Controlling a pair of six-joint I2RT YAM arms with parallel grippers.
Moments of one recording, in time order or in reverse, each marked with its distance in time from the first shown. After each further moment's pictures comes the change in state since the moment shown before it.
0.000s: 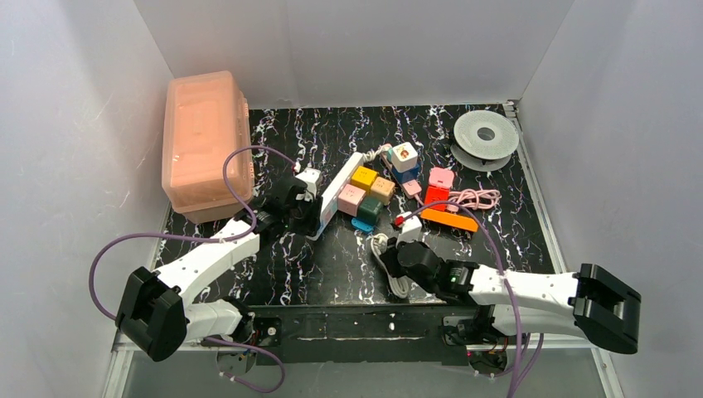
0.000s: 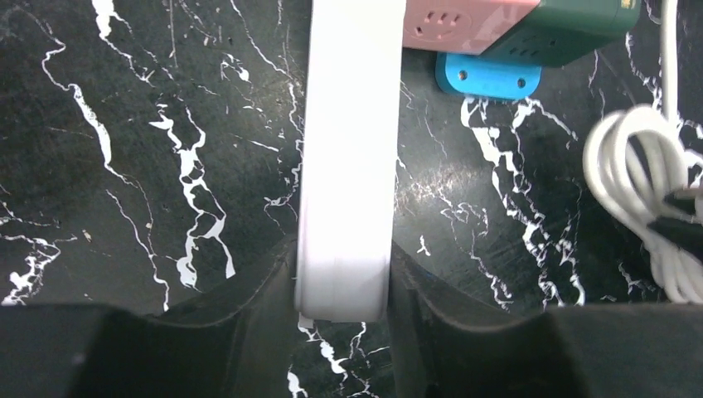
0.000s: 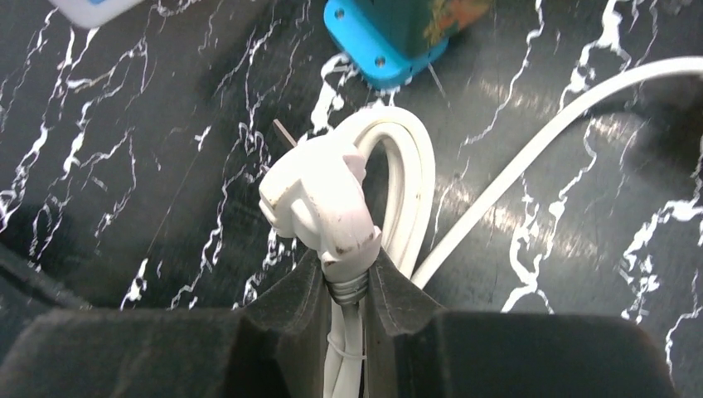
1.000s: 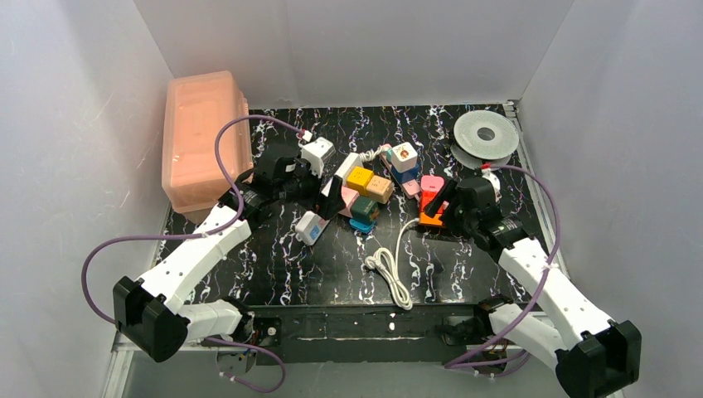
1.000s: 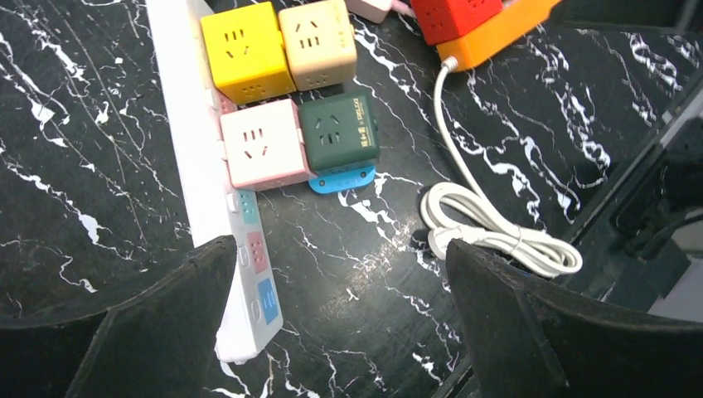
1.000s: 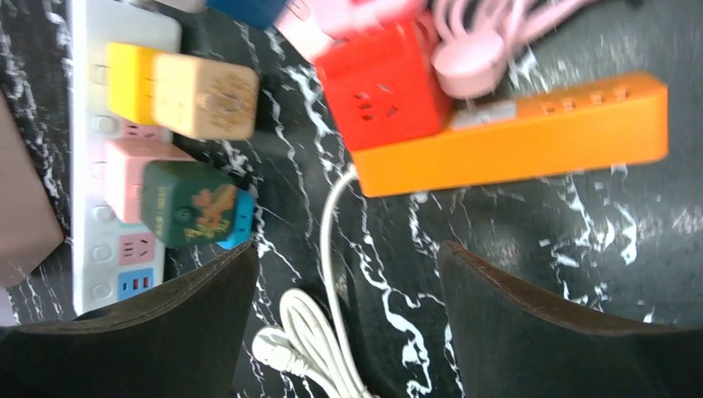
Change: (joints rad) left arm 0.029 -0.002 0.282 -0.043 0.305 0.175; right arm -0.718 -0.171 0.366 -0.658 -0.286 0.272
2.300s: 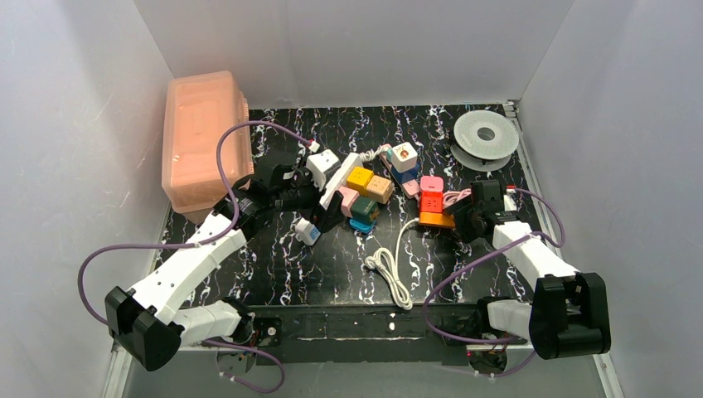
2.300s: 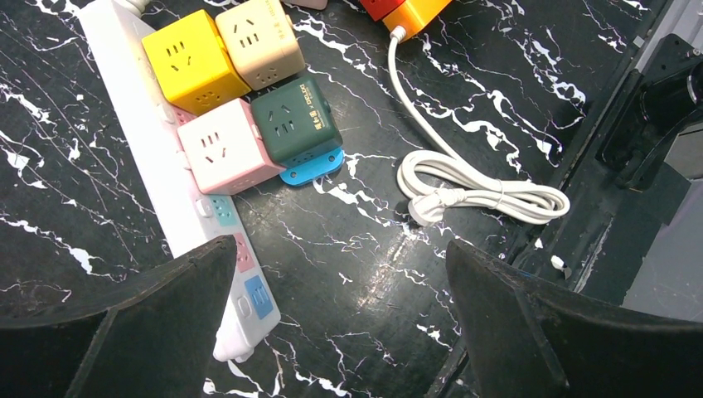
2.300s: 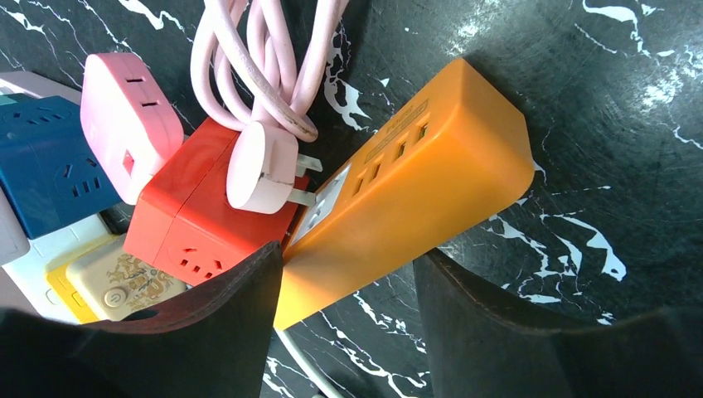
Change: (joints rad) left arm -0.039 -0.061 -0.017 -0.046 0.101 0.151; right arm -0.319 0.270 -0.141 0.143 -0.109 0.336
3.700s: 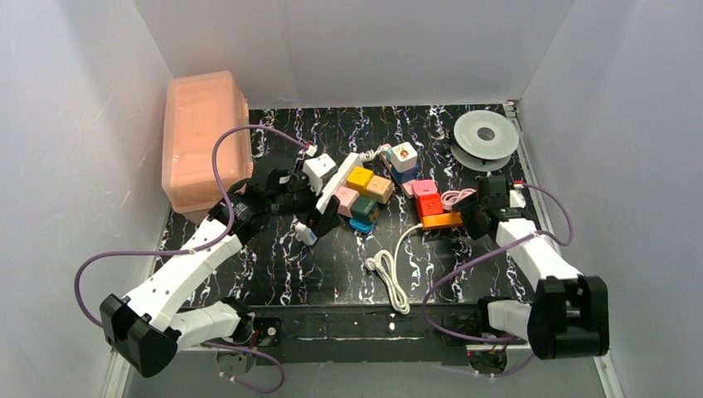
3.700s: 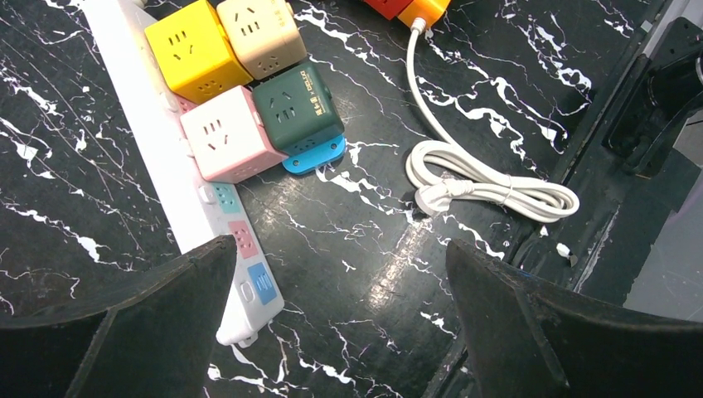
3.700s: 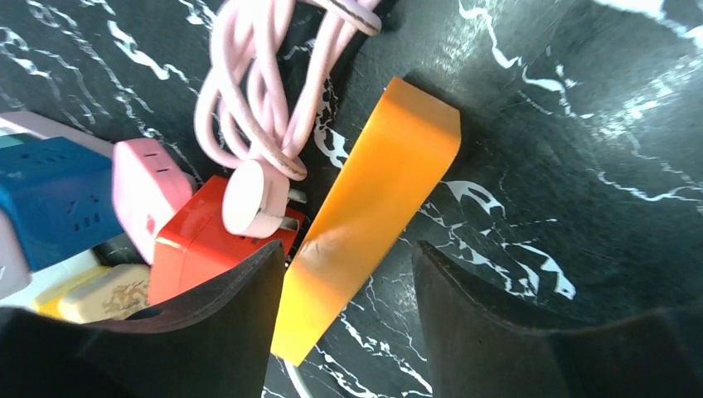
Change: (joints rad) left arm 0.000 -0.039 -0.017 -0.025 -0.008 0.022; right arm -0.033 0.036 0.036 -0.008 0.058 -0.045
